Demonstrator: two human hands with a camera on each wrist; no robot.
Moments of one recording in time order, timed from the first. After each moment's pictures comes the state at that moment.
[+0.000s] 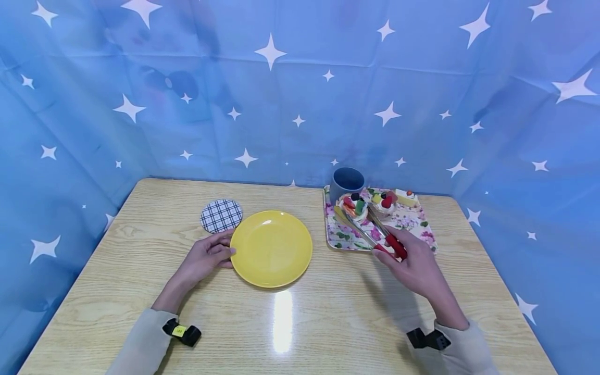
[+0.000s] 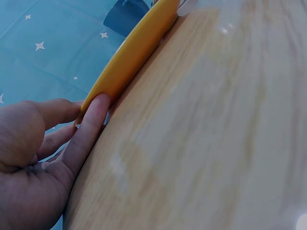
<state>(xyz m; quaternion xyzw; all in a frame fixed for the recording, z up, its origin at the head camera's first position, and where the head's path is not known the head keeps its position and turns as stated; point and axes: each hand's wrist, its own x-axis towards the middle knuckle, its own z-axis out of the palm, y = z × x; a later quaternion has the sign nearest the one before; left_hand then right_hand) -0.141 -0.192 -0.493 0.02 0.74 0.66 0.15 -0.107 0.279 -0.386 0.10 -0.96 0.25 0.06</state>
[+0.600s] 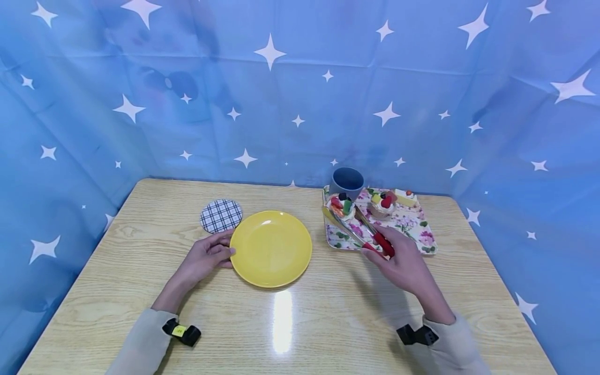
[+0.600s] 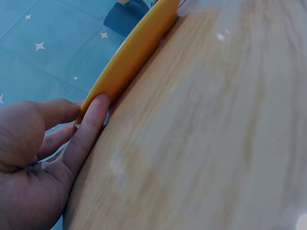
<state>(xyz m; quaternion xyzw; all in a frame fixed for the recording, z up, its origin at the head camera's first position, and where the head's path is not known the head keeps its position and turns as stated) -0.140 -0.192 -0.491 0.02 0.73 0.67 0.15 -0.112 0.260 -0.389 0.10 -0.96 0.26 0.03</state>
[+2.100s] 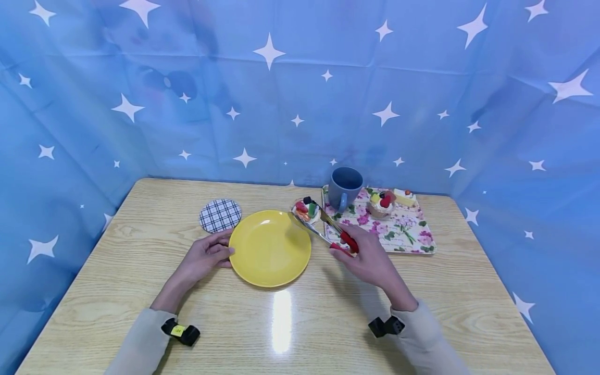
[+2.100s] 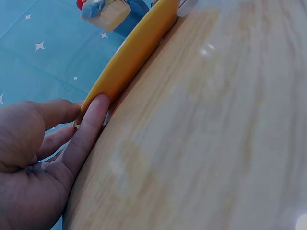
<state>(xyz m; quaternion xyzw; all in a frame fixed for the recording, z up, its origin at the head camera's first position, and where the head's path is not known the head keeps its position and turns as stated) -0.142 -0.193 -0.495 0.03 0.73 0.67 0.15 -0.129 0.206 -0.407 0.15 -0.95 0.28 0.01</state>
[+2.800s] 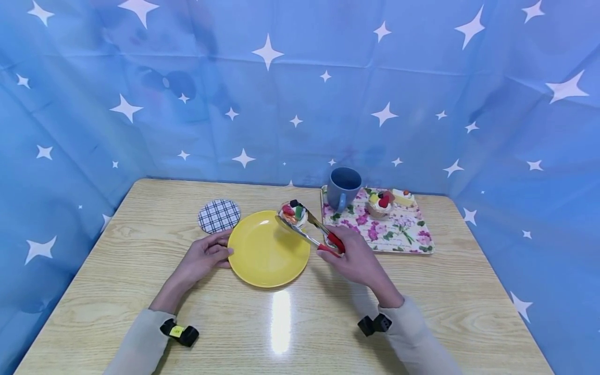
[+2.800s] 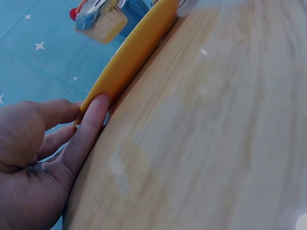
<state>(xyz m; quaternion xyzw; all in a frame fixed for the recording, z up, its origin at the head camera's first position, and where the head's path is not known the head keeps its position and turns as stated) -0.141 -0.193 -0.494 0.02 0.73 0.66 0.15 -0.131 0.185 -0.411 0.14 -0.95 0.28 -0.02</state>
